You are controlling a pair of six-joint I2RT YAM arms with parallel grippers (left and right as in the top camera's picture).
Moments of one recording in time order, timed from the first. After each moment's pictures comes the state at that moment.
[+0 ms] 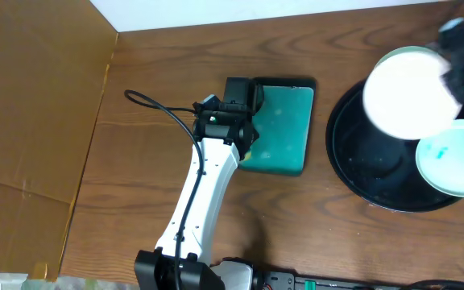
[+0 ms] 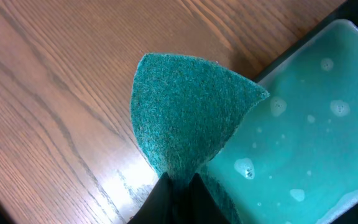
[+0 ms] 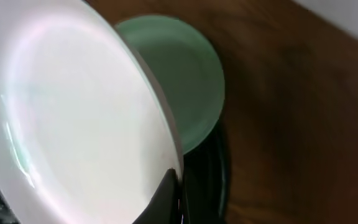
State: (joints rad) left arm -0.11 1.43 1.20 -1.07 -0.45 -0.79; right arm 0.09 1.69 1.48 -0.74 -0.22 -0.35
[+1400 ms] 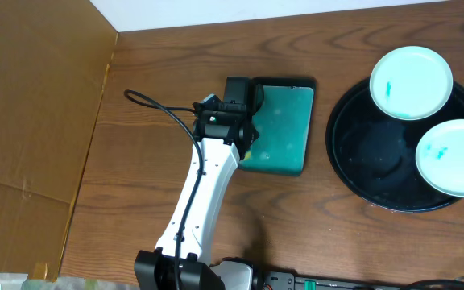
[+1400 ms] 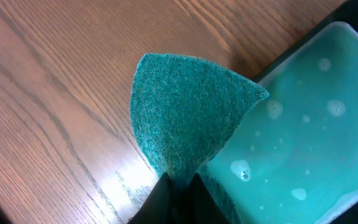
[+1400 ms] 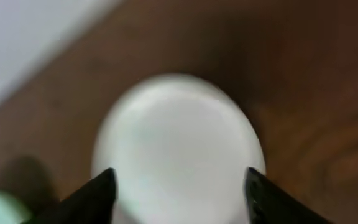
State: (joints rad) left arm -0.11 1.43 1.20 -1.06 -0.45 -0.79; right arm -0.48 1.92 1.53 -0.46 -0.32 0.25
